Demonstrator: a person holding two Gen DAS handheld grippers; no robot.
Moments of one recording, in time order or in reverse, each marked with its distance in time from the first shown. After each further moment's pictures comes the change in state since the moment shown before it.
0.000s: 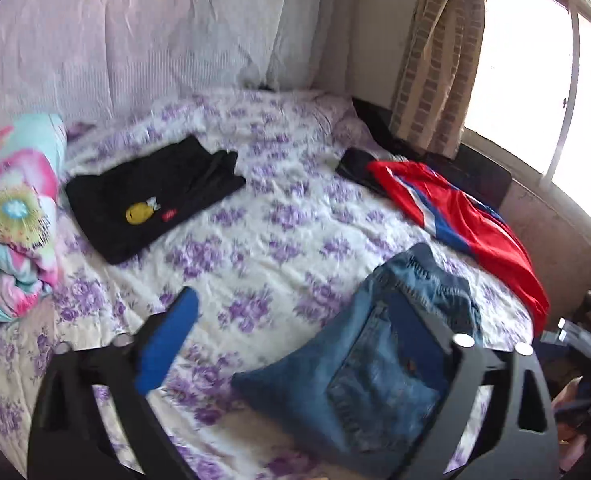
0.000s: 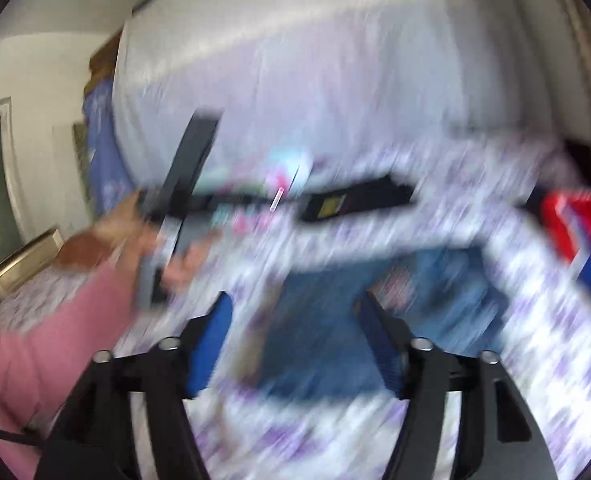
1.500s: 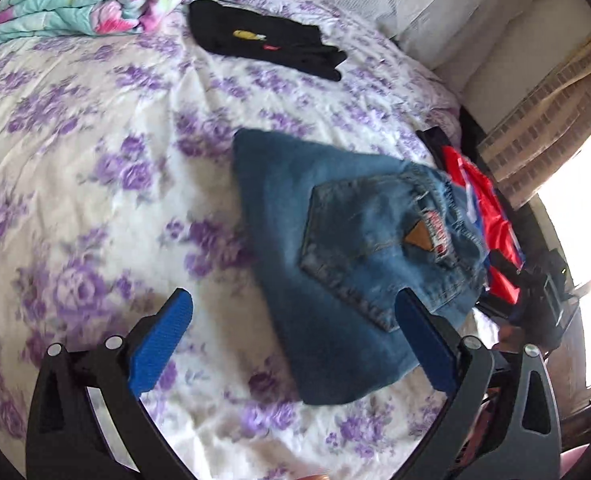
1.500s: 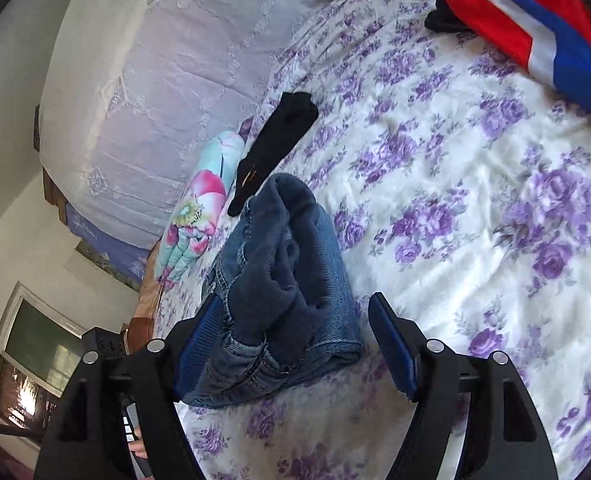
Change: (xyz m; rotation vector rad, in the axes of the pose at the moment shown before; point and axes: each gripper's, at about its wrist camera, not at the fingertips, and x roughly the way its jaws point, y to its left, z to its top) left arm -0.011 -0.034 -0.127 -0.592 0.173 0.172; right arm 0.071 -0.213 -0.039 0.647 0.338 0.239
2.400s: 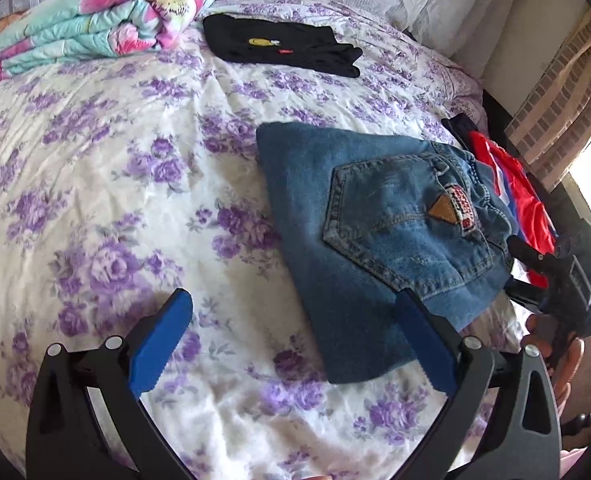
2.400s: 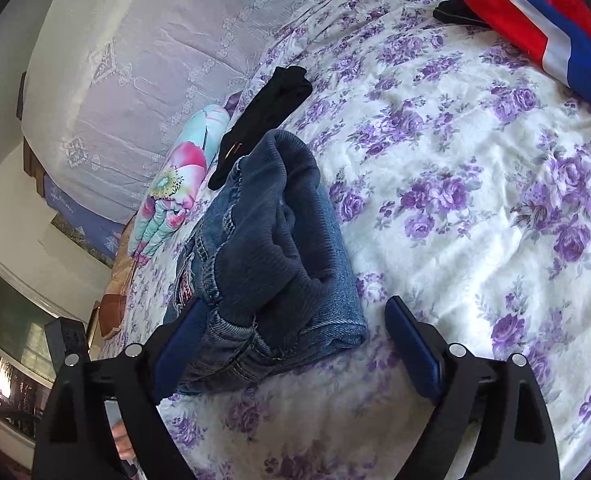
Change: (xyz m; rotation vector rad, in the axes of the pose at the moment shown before) left arm -0.009 -0.010 -0.016 0.051 -0.024 0.138; right arm 0.015 0.012 -0.014 -0.057 0.036 -0.093
